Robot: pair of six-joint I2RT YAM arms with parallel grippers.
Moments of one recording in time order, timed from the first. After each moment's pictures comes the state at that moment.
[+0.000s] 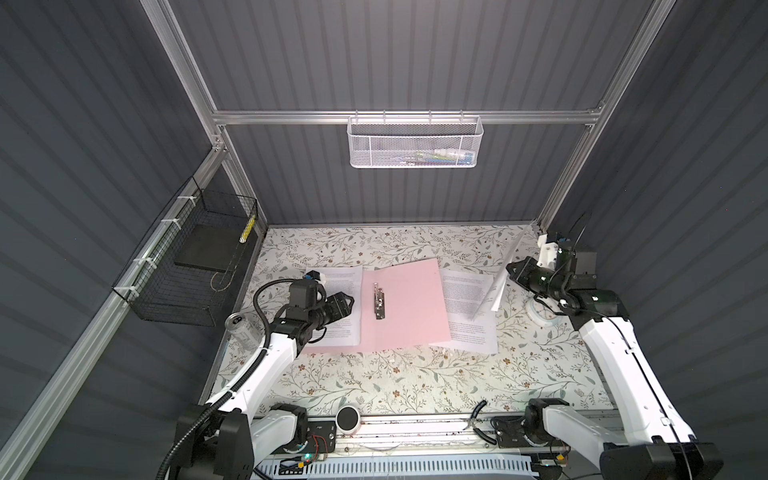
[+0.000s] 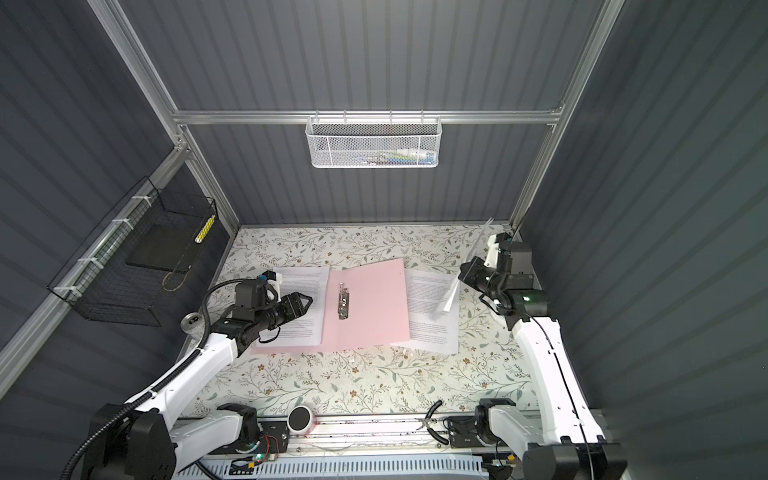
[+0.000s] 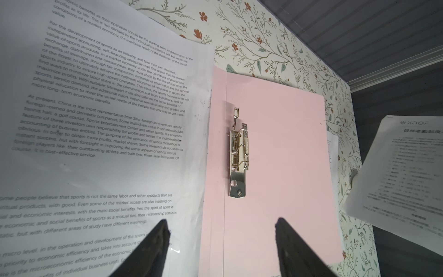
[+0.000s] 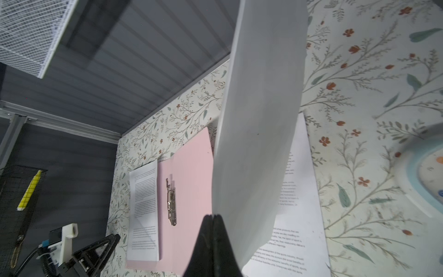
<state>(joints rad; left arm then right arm) -0.22 1.12 0.65 -0.24 0.28 -0.56 0.05 1.07 1.12 -0.63 -0.30 0.58</state>
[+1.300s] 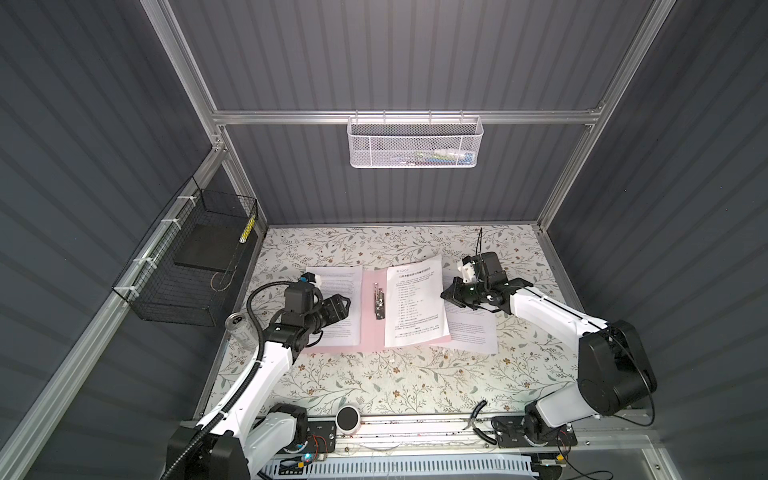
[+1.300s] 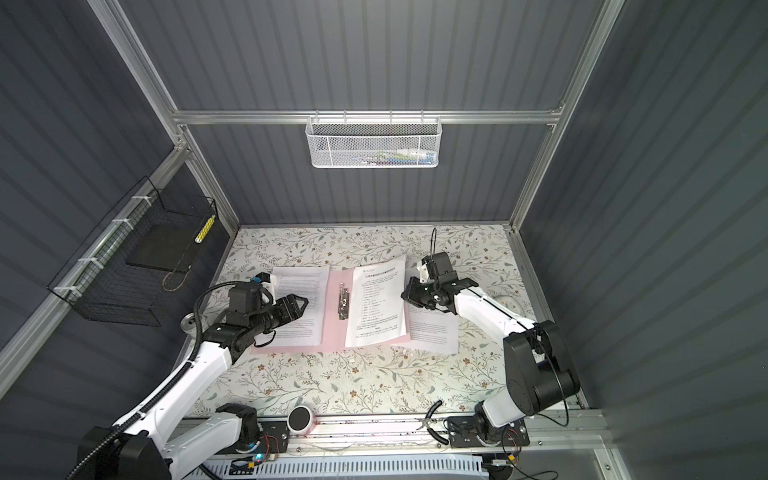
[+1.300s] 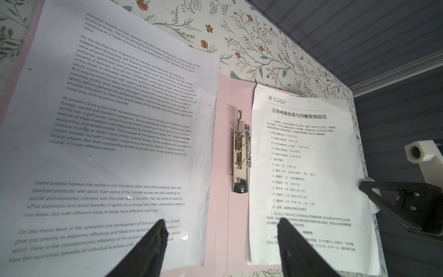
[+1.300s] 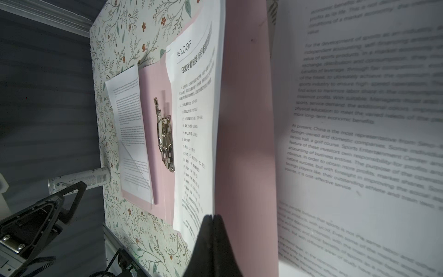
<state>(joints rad) -0.22 1.03 0.64 -0.31 0.24 -0.55 0.37 1.53 0.97 -0.32 -0.41 0.68</state>
